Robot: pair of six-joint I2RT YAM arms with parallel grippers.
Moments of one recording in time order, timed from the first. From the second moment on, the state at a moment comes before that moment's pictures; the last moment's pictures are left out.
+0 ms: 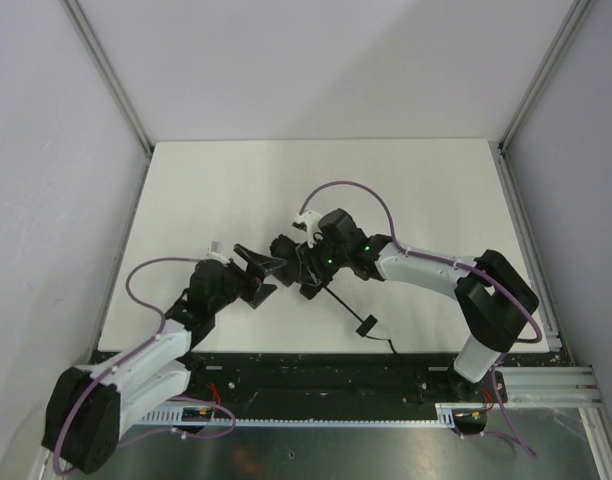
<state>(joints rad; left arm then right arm) -0.43 0.93 0.24 0.24 0.22 -1.39 0.85 1.69 1.09 -0.13 -0.30 0.18</state>
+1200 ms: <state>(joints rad) -0.50 1.10 0.58 0.10 0.21 -1.41 0.86 1.49 1.10 -0.23 -0.23 0.05</state>
